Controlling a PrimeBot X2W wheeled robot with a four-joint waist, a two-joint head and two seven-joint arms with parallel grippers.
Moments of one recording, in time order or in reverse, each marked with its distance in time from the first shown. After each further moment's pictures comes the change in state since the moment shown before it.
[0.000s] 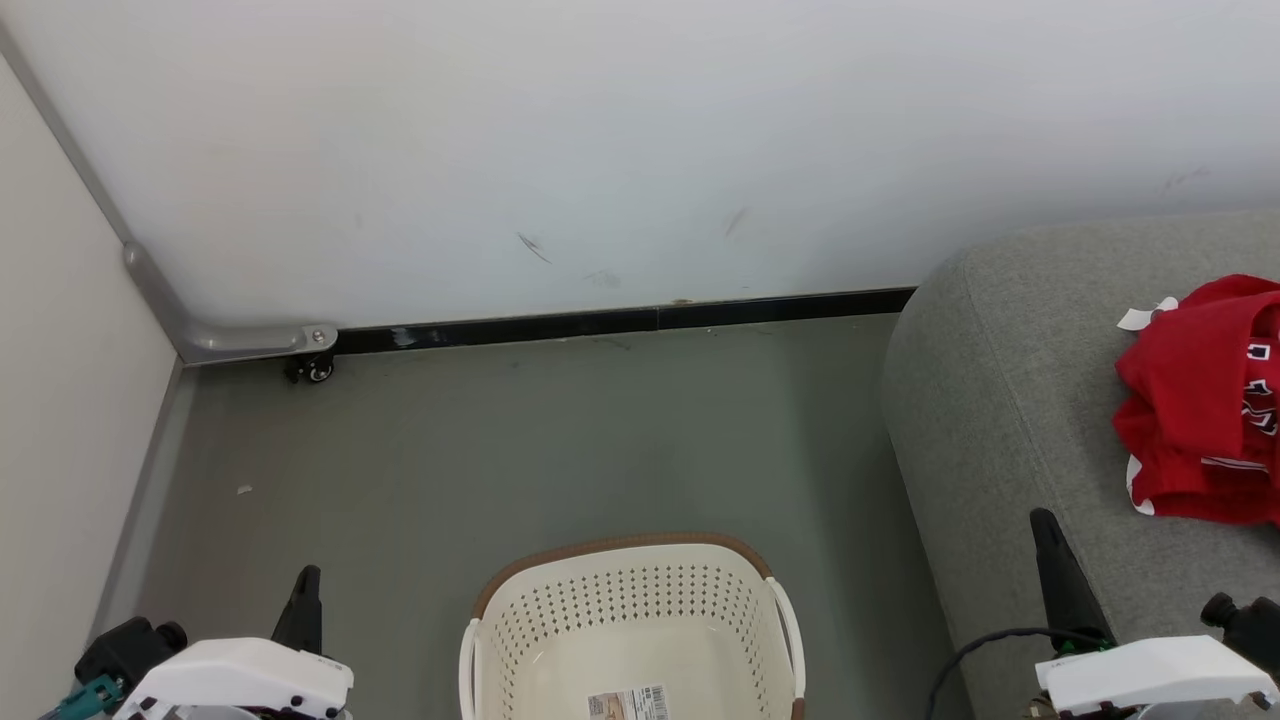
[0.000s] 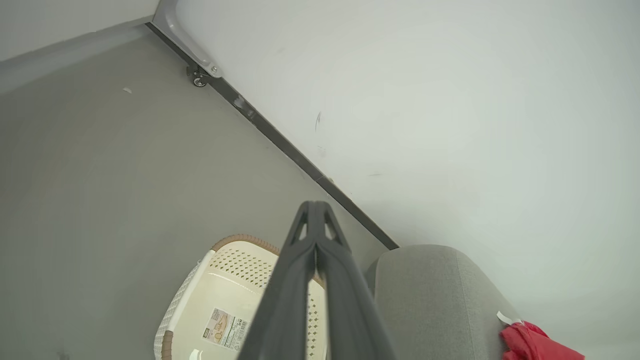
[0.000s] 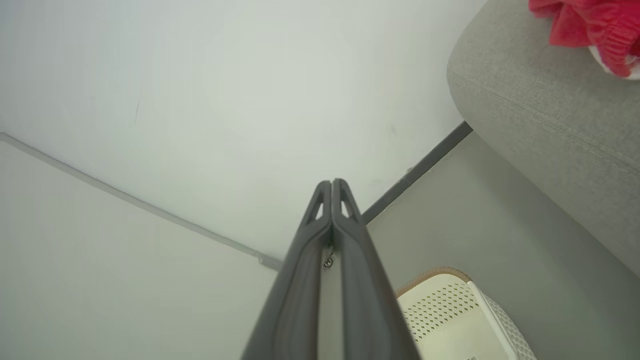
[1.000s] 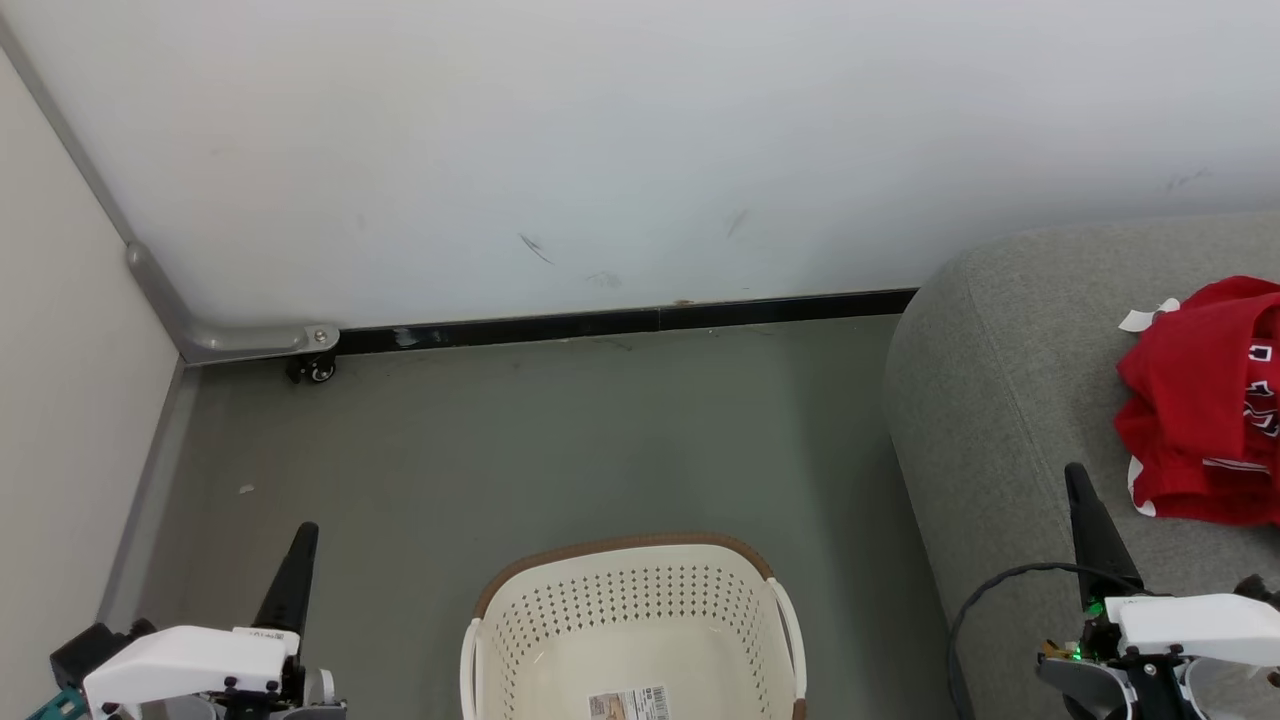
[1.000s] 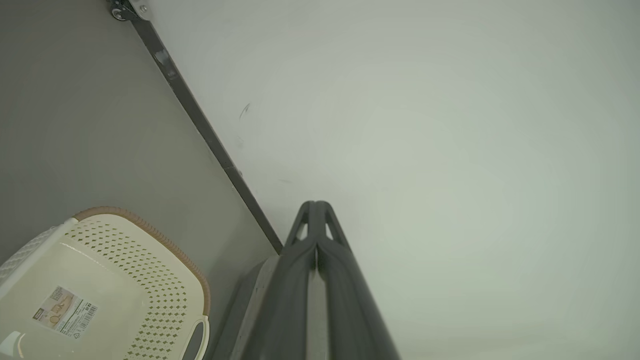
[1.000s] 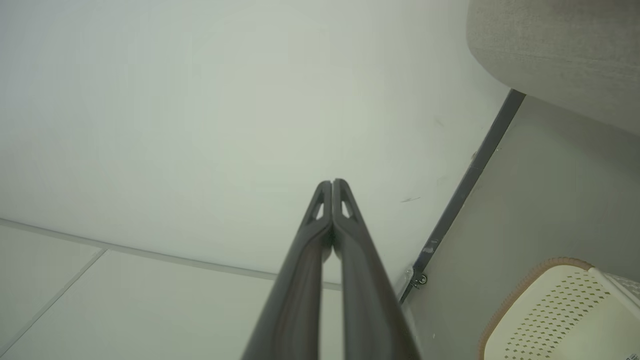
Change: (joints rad) left arm 0.000 -0.008 0.046 -0.093 -0.449 -0.065 0.091; right arm -0.082 -0.022 -0.028 0.032 0.459 0.000 0.044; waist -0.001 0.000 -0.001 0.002
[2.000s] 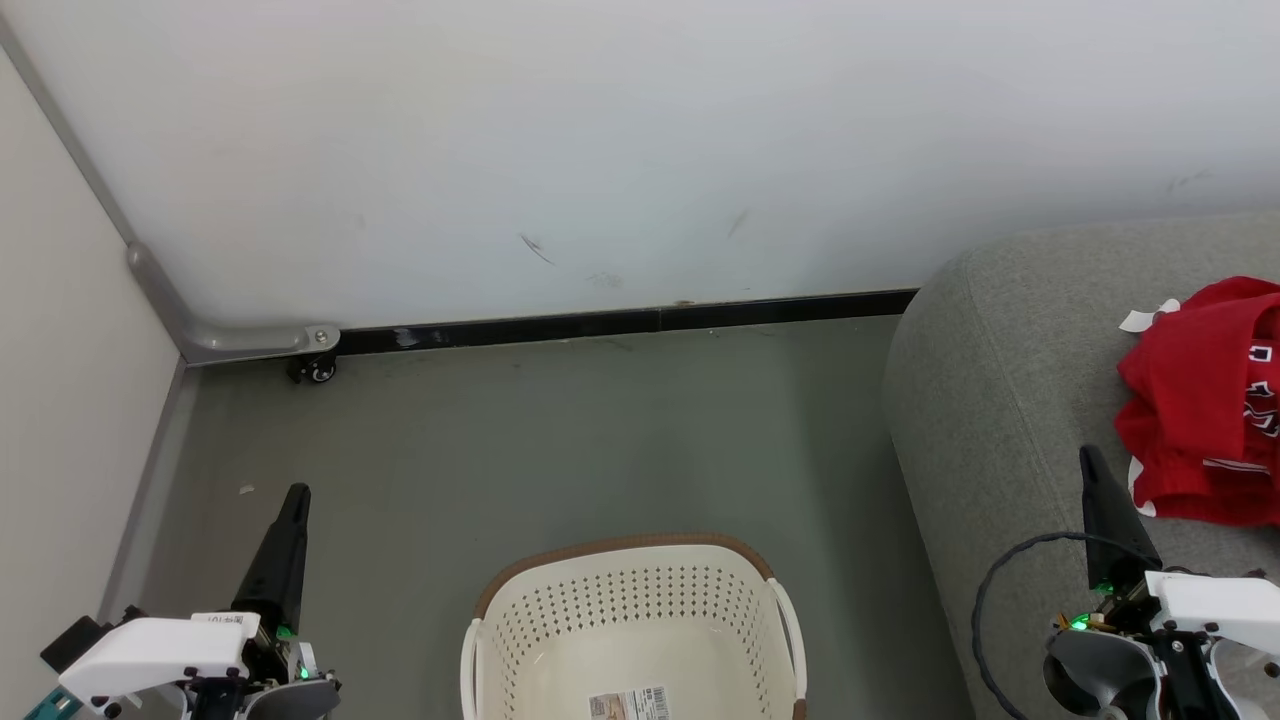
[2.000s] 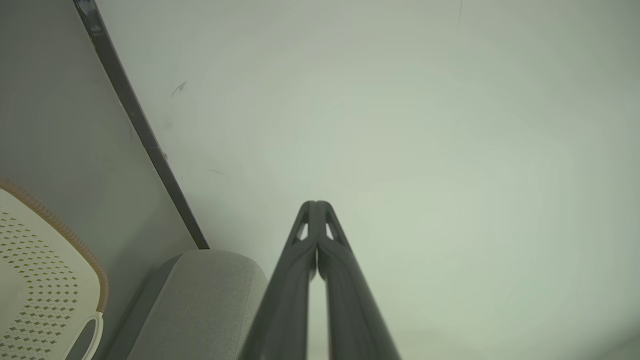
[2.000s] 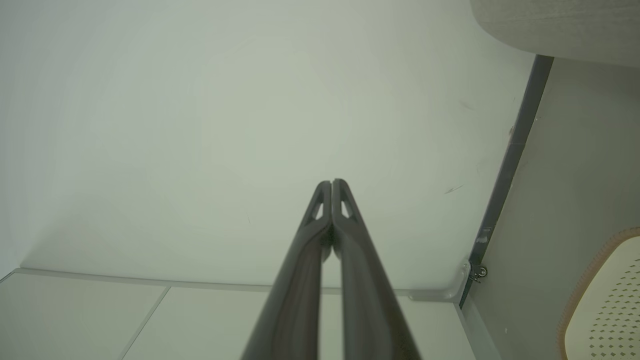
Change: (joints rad) left arm 0.000 -0.014 0.025 -0.081 -0.244 -0.025 0.046; right arm -0.039 -0.019 -0.007 0.023 0.250 0.000 0.026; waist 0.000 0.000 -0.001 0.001
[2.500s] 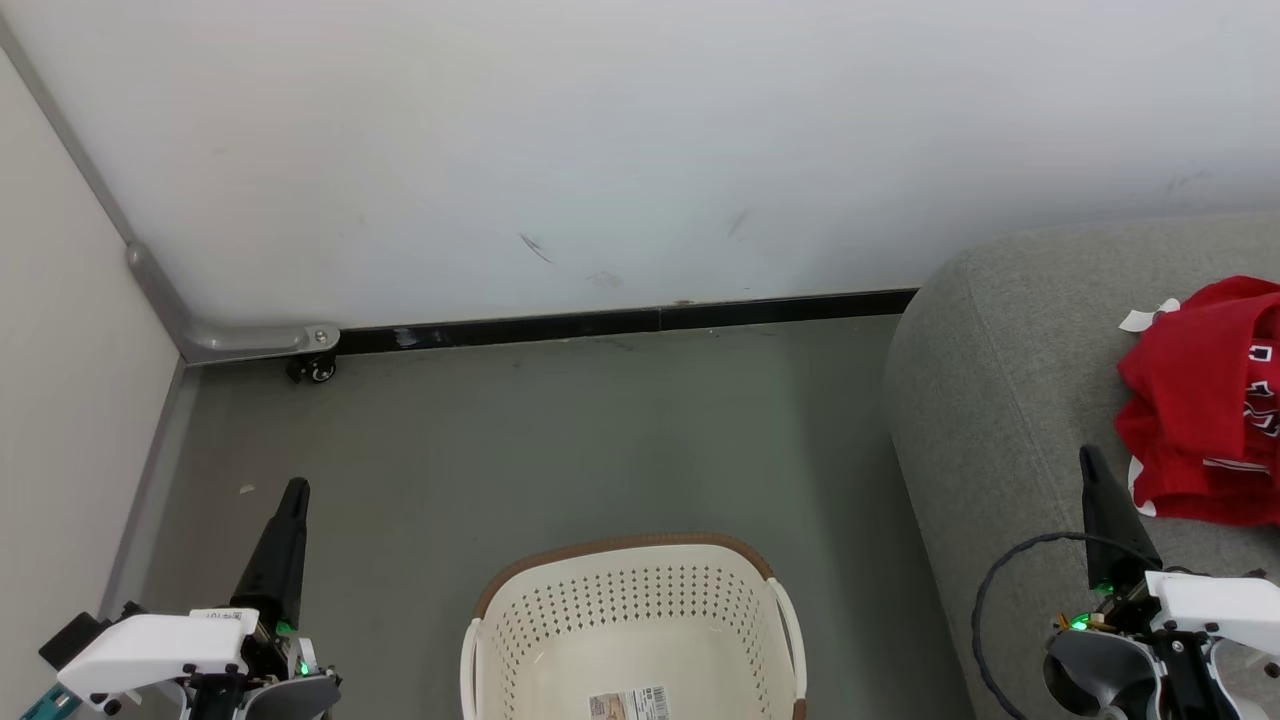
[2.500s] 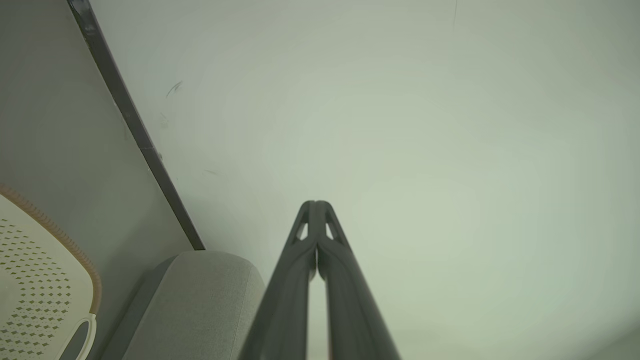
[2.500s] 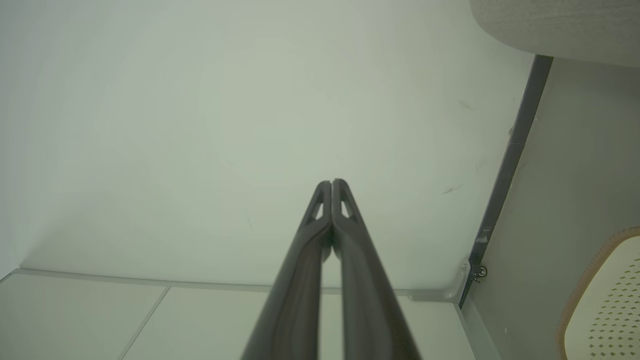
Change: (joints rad) left arm 0.001 0.000 -0.005 -0.020 -0.008 0.009 -0.009; right arm 0.000 -0.001 0.001 0.000 0.001 0.000 0.000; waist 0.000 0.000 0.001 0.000
